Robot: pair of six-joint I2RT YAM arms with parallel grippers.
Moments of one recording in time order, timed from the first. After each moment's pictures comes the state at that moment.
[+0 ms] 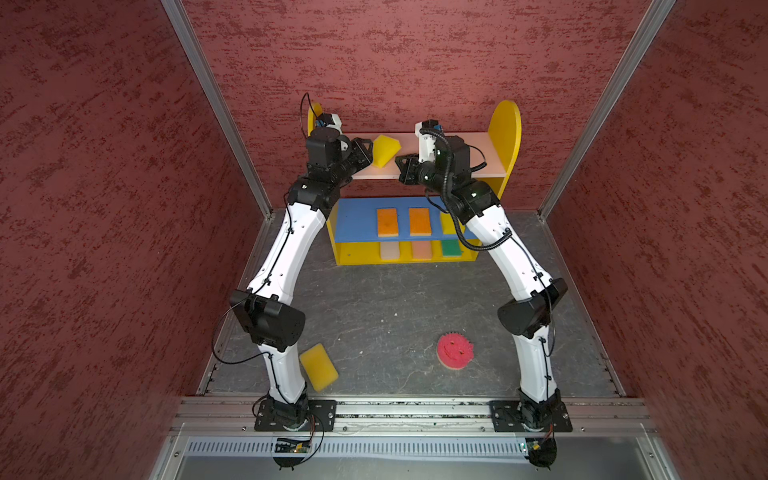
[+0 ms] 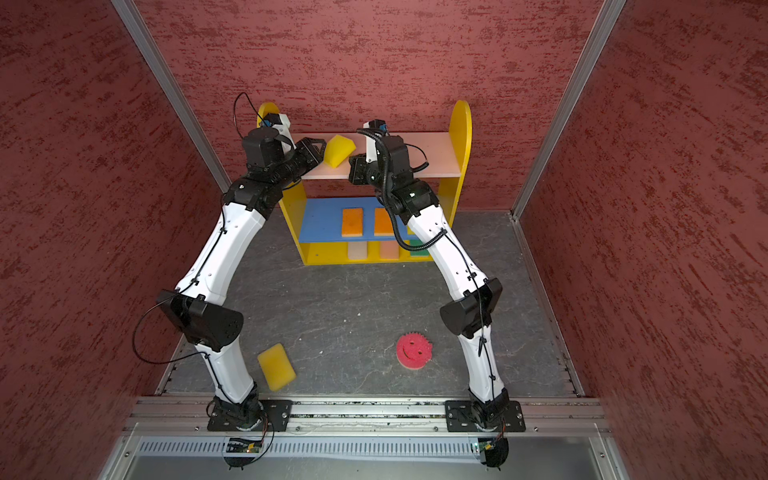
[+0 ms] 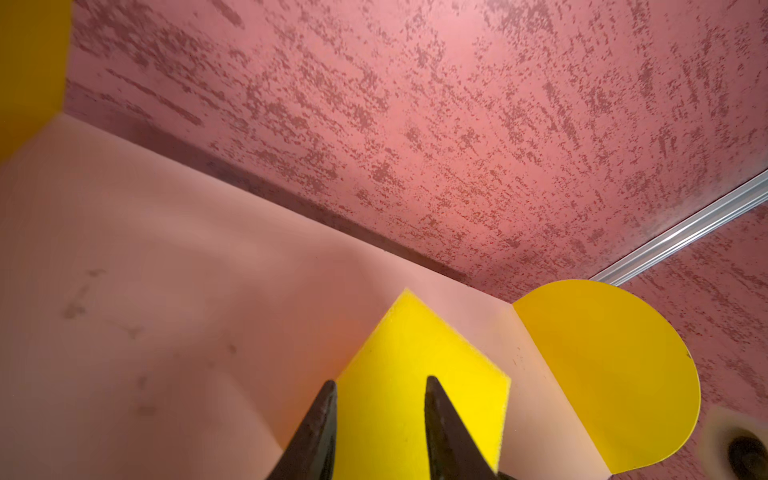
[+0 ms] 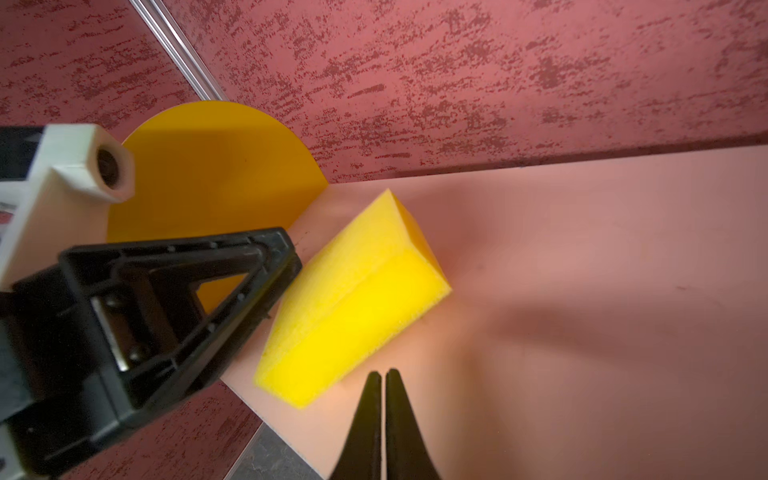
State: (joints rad) left arm -0.29 1.87 2.22 -0.45 0.07 -0.68; right arm 0.54 2.14 2.55 -0.54 -0.12 0.41
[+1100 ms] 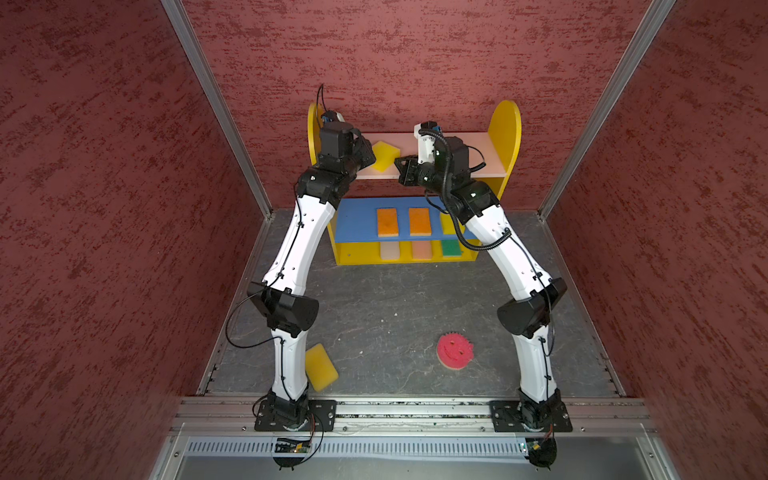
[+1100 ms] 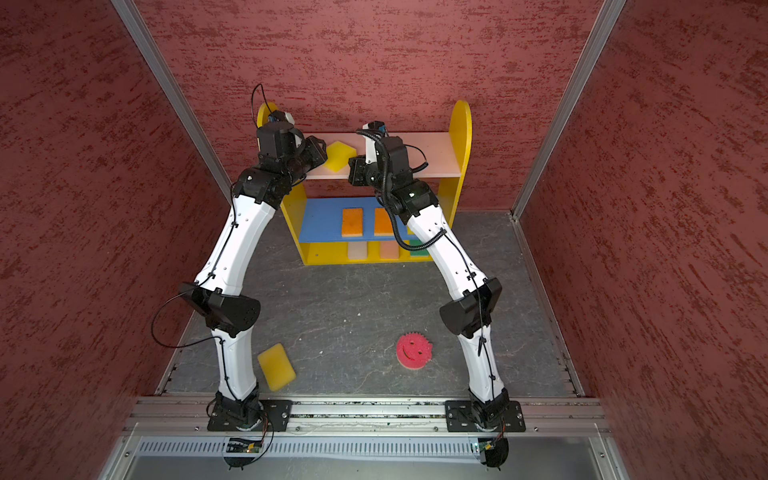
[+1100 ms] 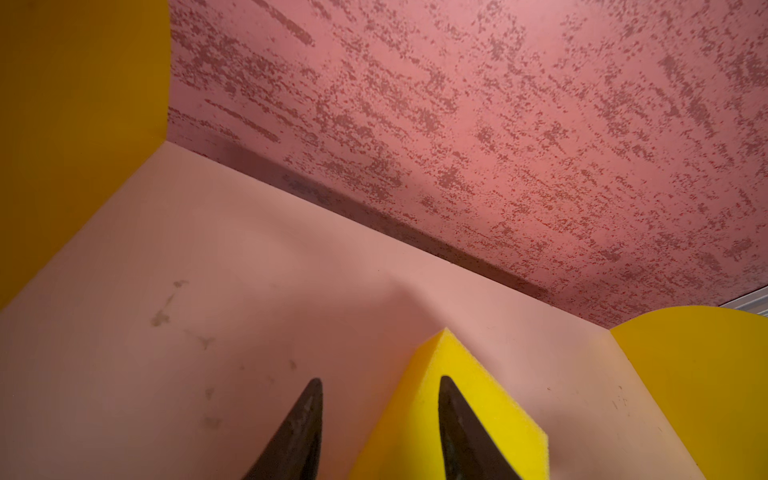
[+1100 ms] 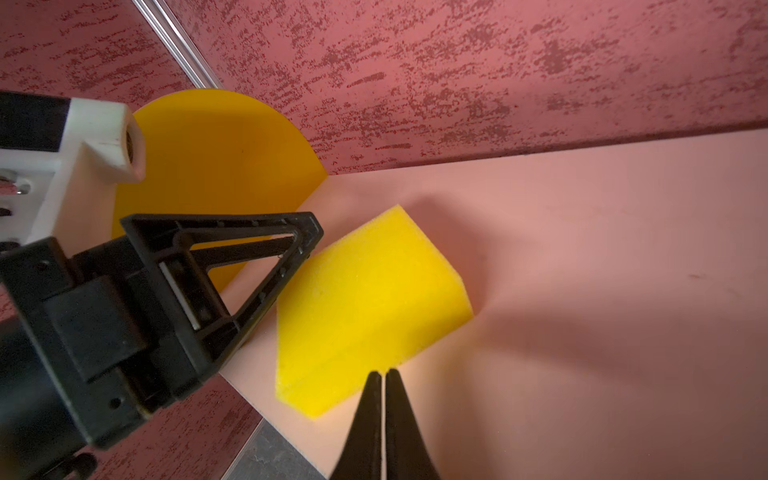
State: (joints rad) left arm -0.33 2.04 2.50 -0.69 -0.13 -0.61; right arm 0.54 2.15 2.55 -0.55 -0.13 0.41
